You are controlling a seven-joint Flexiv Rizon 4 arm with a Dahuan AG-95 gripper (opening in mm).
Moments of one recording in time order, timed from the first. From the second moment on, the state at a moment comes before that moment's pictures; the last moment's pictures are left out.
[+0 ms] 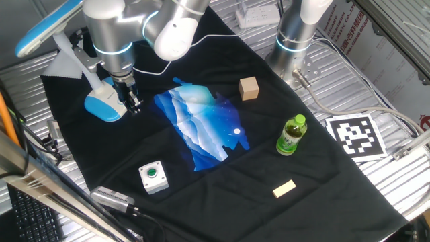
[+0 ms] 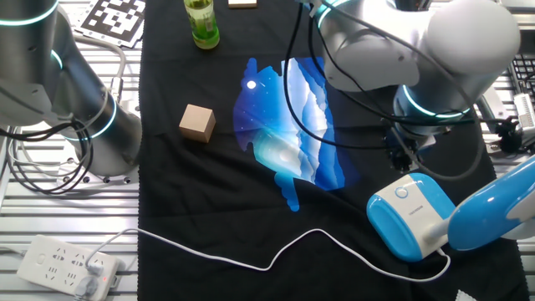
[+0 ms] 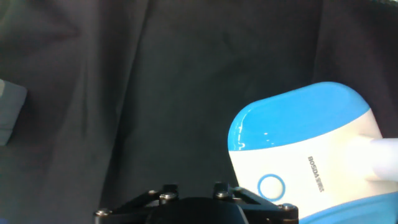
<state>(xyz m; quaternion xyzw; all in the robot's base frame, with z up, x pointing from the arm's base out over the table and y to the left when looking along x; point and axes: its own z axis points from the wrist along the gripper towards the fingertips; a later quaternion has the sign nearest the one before) 0.622 -0.051 0.057 -0.13 0.99 0.02 0.05</state>
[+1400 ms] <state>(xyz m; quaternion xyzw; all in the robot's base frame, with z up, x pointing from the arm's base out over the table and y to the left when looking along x) 0.621 -0.062 0.051 -0.14 0.99 0.01 0.06</state>
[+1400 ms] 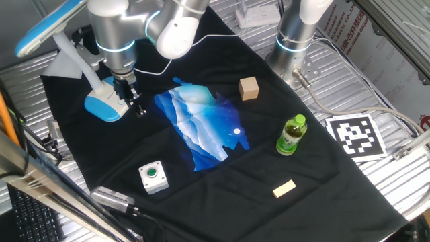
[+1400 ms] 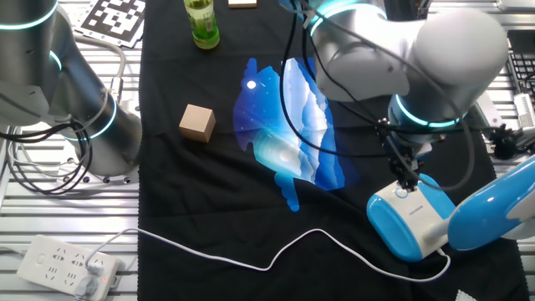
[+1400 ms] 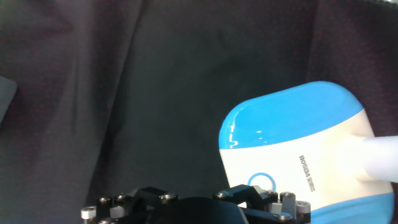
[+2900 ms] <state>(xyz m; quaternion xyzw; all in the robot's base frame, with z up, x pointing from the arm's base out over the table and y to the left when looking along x) 0.621 -0.063 0.050 -0.15 0.99 -0.02 0.07</state>
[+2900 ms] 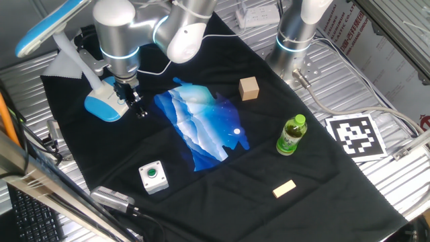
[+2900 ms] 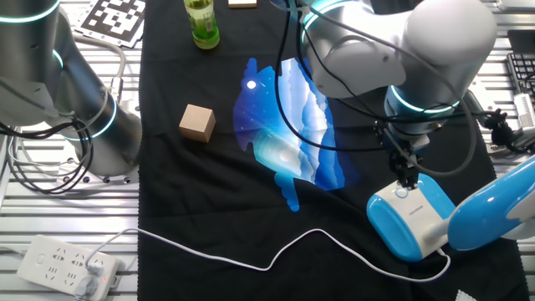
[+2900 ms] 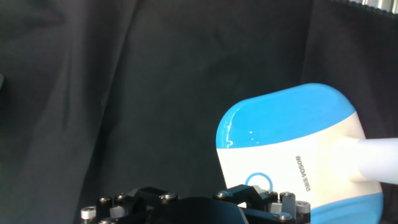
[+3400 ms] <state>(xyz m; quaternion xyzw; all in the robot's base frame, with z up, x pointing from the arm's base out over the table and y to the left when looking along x) 0.620 -0.065 0.050 -0.15 0.99 -0.02 0.06</state>
